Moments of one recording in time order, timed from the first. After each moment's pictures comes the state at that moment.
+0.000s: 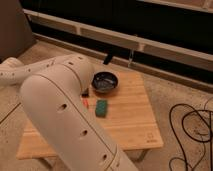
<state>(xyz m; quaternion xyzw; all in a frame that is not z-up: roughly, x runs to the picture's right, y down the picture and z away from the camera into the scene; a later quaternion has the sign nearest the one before) -0.279 0.114 0.733 -0.18 0.43 0.50 0.73</state>
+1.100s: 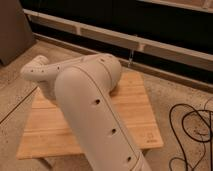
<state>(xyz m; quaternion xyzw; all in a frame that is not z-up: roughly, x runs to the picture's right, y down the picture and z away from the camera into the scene) -0.235 0.070 0.804 -0.19 0.27 0.57 0.75</state>
